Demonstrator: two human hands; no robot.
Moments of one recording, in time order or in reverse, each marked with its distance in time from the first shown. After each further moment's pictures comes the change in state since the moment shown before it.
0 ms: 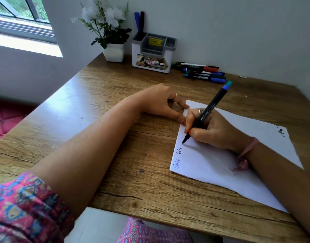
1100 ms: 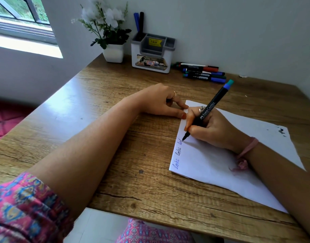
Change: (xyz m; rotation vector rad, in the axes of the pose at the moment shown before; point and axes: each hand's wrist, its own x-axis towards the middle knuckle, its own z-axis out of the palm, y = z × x) left_hand 0.002 -0.006 0.002 0.023 0.025 0.024; right_hand 0.003 0.004 0.002 -0.040 0.073 0.013
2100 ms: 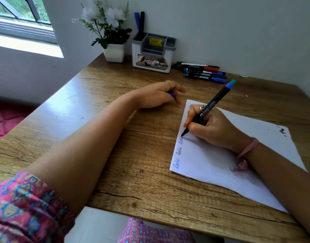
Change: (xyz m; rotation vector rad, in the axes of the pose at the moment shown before) left_hand -0.004 -0.006 -0.001 -0.530 -0.014 -0.156; right_hand 0.000 -0.001 0.001 -0.023 0.069 -0.008
